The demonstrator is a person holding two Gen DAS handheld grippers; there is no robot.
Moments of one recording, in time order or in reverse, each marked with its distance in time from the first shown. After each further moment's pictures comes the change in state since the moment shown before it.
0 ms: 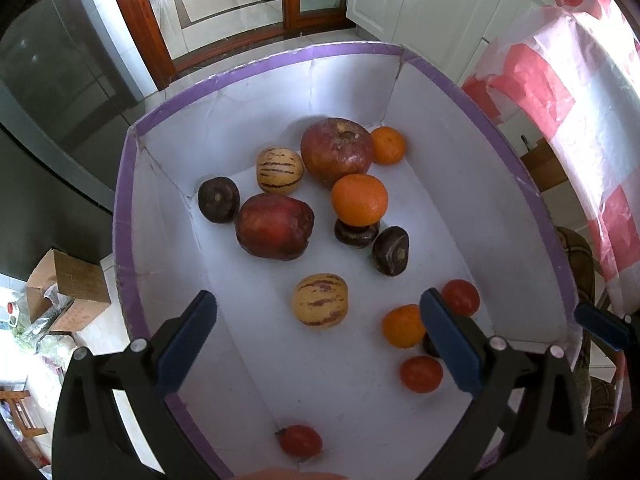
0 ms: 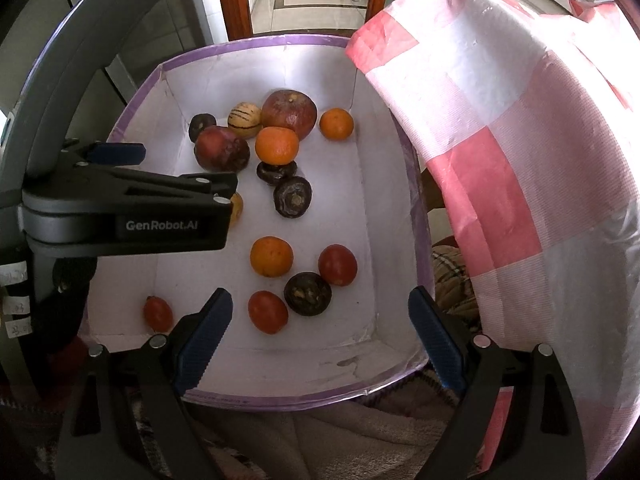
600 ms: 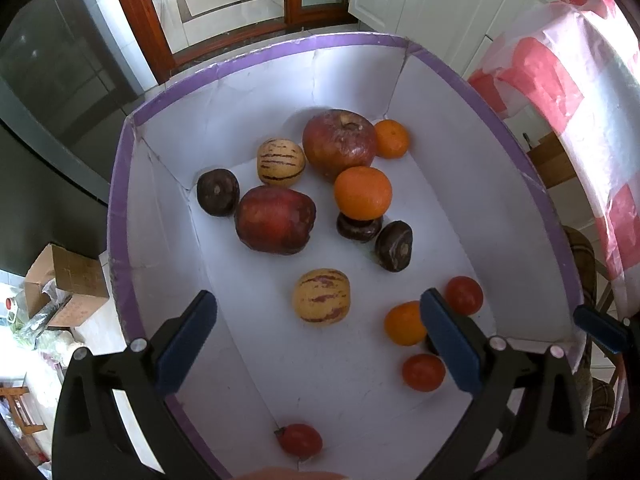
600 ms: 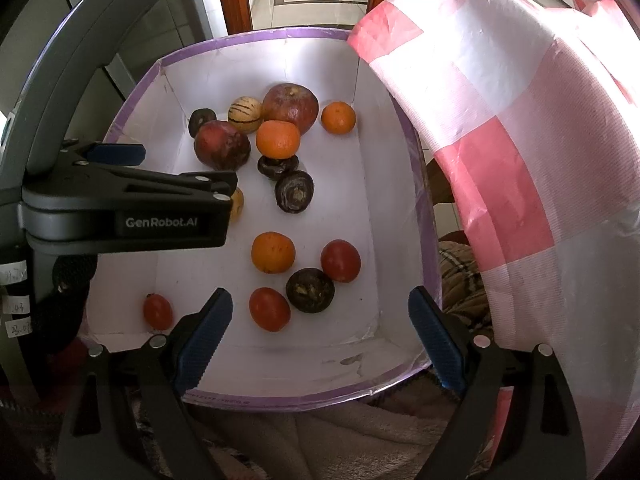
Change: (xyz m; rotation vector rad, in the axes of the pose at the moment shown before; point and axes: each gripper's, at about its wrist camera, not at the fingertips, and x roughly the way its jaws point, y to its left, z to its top) left arm 0.006 0.006 0.003 0.004 0.019 -0.009; right arm 0.003 0.001 -0.001 0.004 0.015 0.007
